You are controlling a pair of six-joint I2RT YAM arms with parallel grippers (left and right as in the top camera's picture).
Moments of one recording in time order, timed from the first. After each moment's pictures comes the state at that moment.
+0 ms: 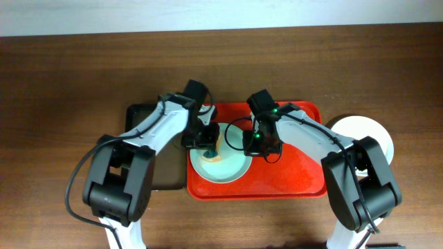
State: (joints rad) left arm -0.38 2.01 1.35 -0.84 0.40 -0.25; right arm 0.43 1.91 1.18 -0.73 -0.27 0.42
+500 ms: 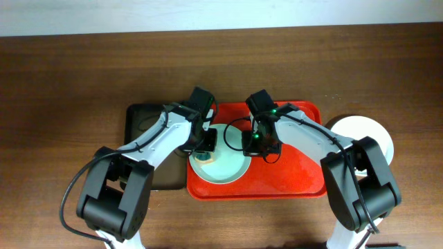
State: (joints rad) left arm -0.45 1.91 1.23 -0.76 0.13 -0.28; right arm 0.43 1.91 1.18 -0.73 -0.27 0.41
